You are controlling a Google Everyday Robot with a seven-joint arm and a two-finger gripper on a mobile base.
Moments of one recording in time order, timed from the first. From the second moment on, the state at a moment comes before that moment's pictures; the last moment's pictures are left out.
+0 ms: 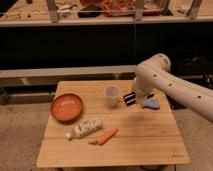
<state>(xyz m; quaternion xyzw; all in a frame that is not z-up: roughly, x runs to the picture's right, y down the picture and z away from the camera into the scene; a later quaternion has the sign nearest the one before) 0.163 0.044 0.745 -0.22 -0.06 -0.12 0.97</state>
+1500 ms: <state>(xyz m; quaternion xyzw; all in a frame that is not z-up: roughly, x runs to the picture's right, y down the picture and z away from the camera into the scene) 0.097 -0.003 0.779 -0.17 -0.08 -0.18 0.97</state>
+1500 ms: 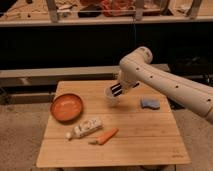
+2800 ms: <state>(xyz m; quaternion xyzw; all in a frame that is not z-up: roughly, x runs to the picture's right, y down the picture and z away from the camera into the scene) 0.082 -0.001 0.792 -0.16 -0.09 -0.19 0.96</state>
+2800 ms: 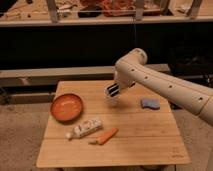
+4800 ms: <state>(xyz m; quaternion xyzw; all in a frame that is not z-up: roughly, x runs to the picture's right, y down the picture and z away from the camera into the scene) 0.090 0.007 0.800 -0.17 -0.11 -0.17 0.96</state>
